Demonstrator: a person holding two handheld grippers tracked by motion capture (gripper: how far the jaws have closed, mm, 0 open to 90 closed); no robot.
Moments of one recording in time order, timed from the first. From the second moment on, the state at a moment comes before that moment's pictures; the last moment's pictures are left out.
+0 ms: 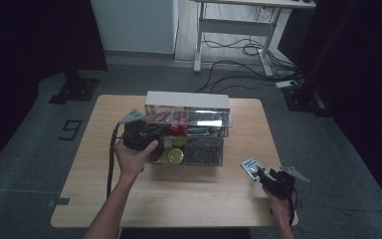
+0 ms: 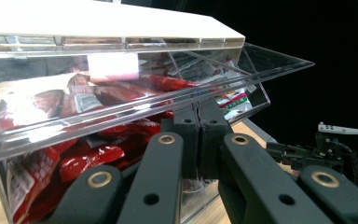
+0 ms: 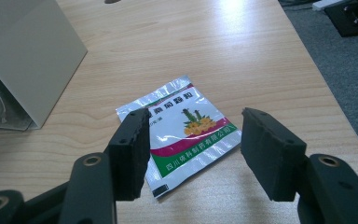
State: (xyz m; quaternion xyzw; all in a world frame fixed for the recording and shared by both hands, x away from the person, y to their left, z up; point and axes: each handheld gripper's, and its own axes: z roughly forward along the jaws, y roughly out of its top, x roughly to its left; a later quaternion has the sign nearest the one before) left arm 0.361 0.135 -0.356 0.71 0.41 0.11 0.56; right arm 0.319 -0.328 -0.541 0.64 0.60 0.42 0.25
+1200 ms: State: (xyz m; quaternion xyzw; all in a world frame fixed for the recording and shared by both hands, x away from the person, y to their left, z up) left arm 0.344 0.144 -0.374 0.72 0.40 0.11 0.56; right arm 0.317 -0.328 -0.544 0.63 0.60 0.42 0.25
